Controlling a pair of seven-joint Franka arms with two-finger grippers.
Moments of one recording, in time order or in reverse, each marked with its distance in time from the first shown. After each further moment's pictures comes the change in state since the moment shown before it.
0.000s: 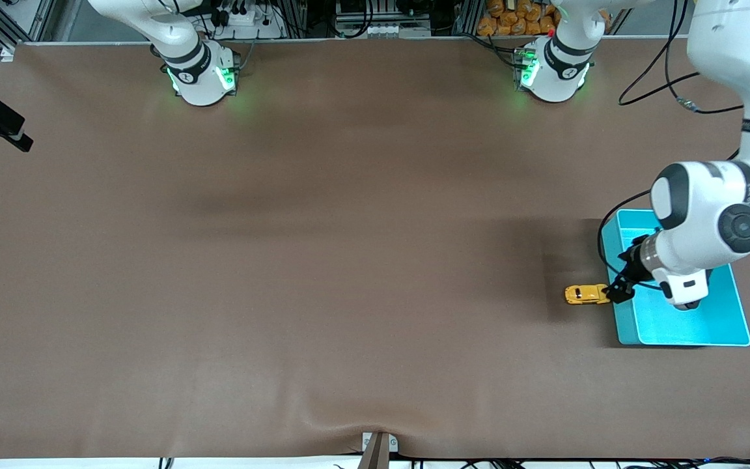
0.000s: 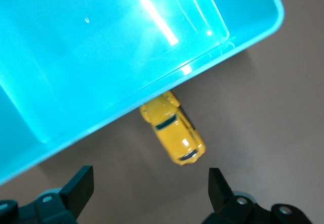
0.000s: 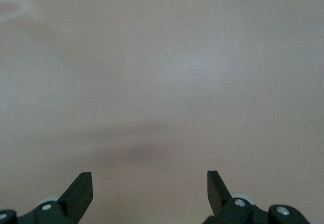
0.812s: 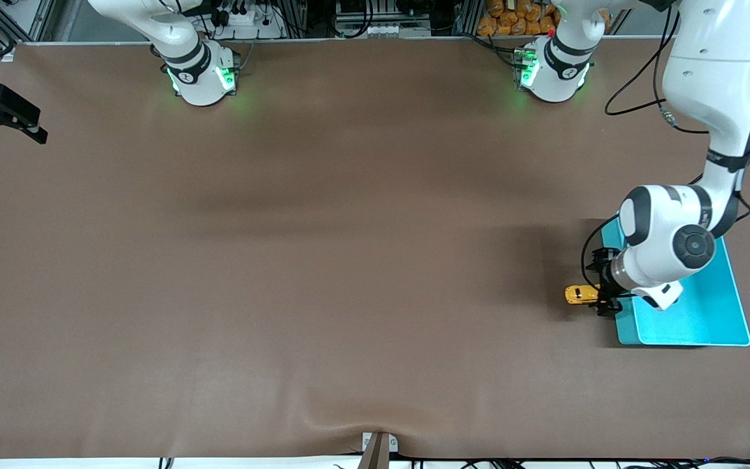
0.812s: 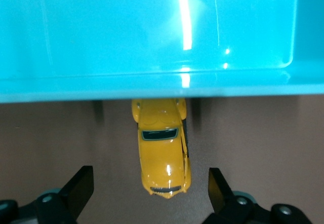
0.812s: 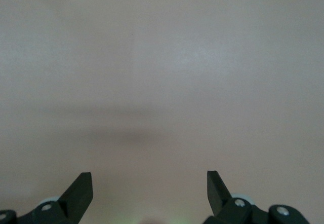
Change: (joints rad) left arm -0.023 0.136 -0.001 0.000 0.000 0.146 -0.439; right arm 0.006 0.012 0.014 -0.002 0.000 -0.057 -0.154
